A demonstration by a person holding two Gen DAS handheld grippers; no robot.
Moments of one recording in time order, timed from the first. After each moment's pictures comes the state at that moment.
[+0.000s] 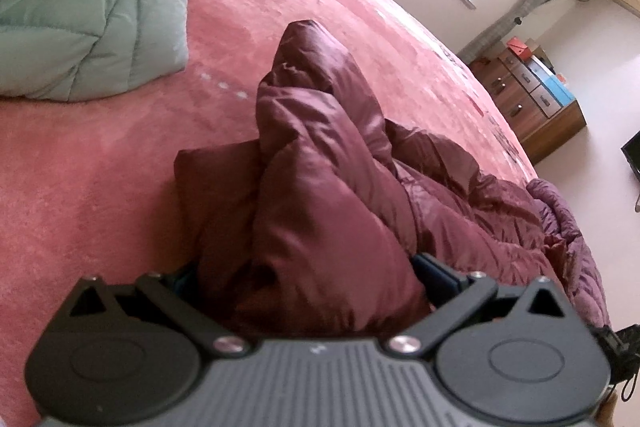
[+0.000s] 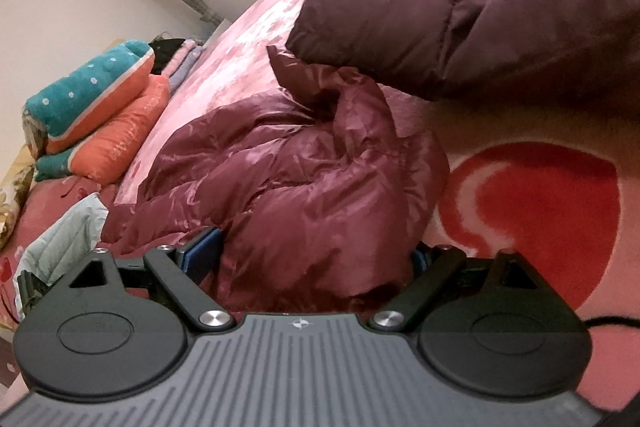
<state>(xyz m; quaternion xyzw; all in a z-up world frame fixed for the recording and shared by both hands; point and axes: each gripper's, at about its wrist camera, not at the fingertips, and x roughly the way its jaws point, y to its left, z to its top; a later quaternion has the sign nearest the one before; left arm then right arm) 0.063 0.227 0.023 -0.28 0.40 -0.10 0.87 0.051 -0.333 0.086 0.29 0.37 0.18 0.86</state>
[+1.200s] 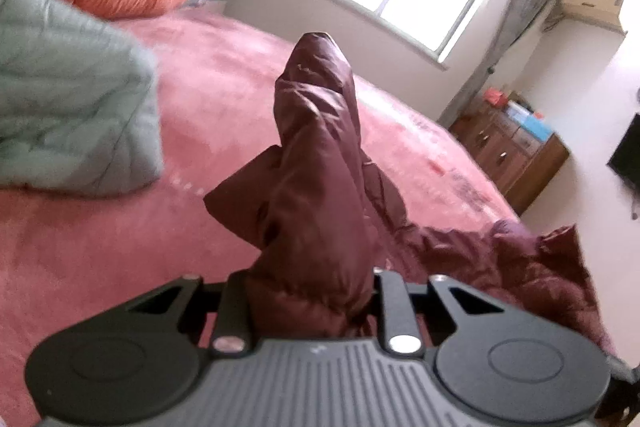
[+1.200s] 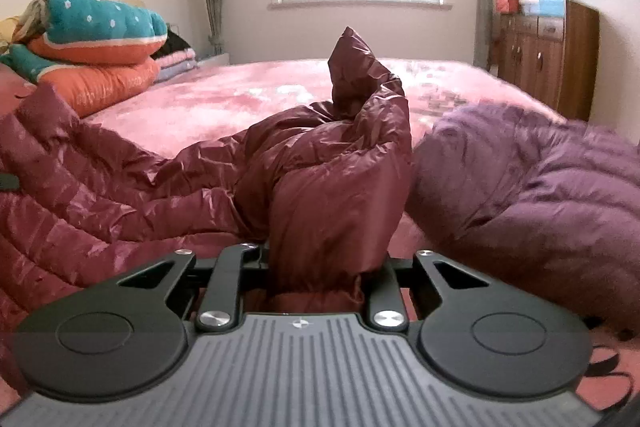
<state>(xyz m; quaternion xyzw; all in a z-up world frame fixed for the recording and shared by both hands) -0.027 0.175 0.129 -0.23 0.26 -0.06 0.93 -0.033 -0.235 0.166 -0.01 0.23 0.10 0.97</state>
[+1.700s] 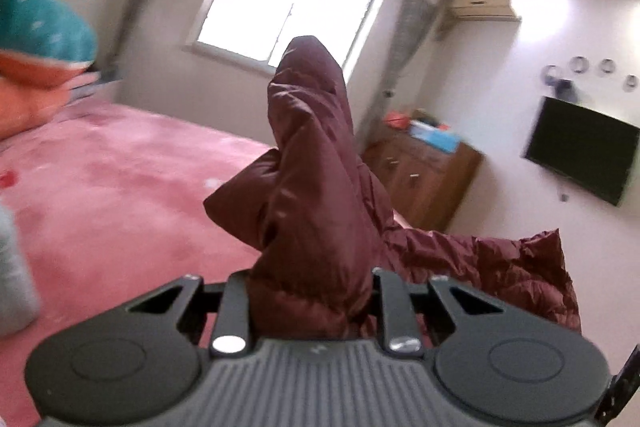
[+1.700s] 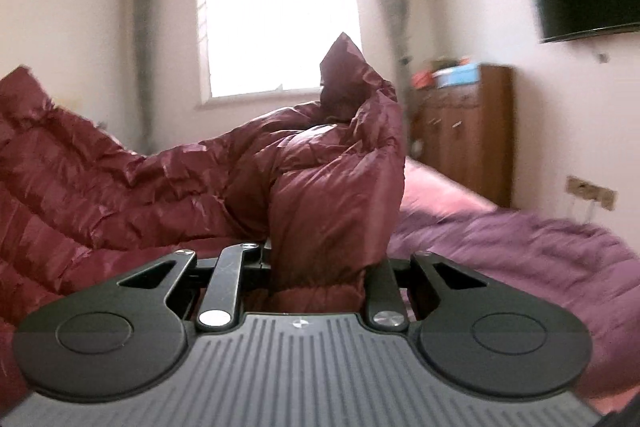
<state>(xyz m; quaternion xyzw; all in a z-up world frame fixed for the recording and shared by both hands) 0.010 0.057 0.265 -0.16 0.17 -0.18 0.96 -0.075 -0.335 0.245 0.04 0.08 -0.02 1.00</state>
